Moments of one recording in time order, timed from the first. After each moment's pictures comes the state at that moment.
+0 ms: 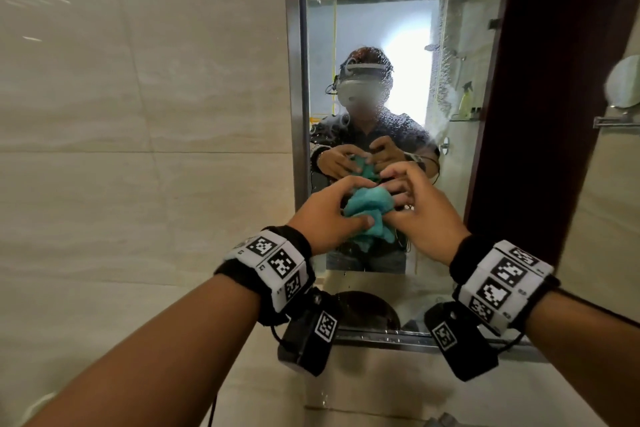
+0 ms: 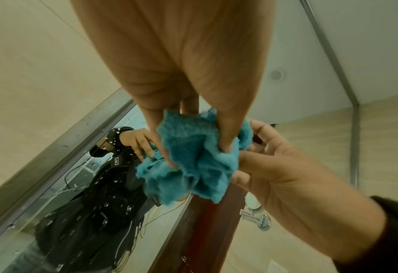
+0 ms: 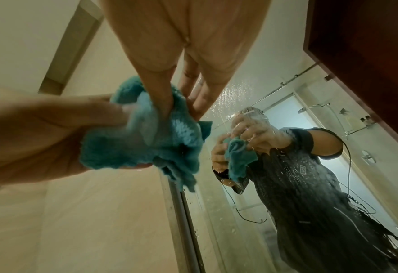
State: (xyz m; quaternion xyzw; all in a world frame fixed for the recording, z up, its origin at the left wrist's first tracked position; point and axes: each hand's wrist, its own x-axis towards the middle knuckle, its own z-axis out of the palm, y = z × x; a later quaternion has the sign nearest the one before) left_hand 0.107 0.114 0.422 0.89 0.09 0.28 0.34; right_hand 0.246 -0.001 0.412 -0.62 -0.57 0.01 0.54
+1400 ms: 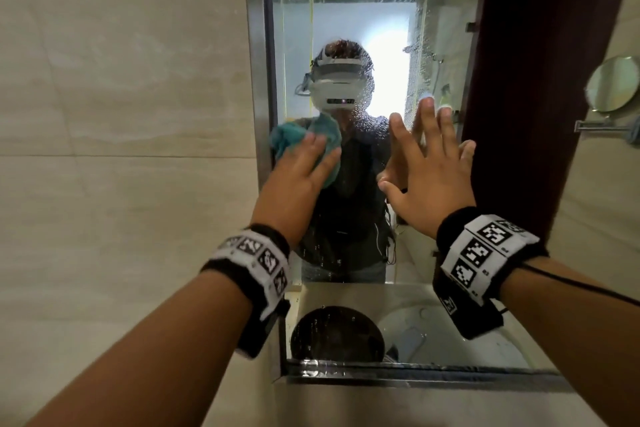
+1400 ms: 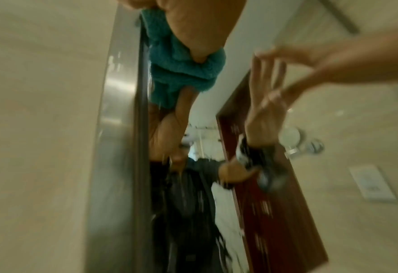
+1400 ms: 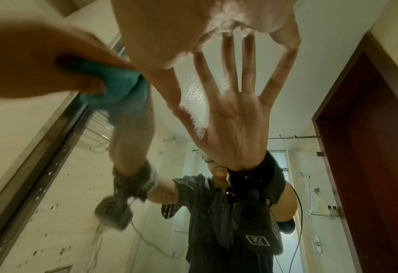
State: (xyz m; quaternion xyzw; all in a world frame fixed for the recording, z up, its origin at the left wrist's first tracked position) left_hand 0.173 0.187 0.416 0.89 0.10 0.43 -0.09; right_hand 0.314 0.037 0.439 -0.83 -0.41 -0.35 0.17
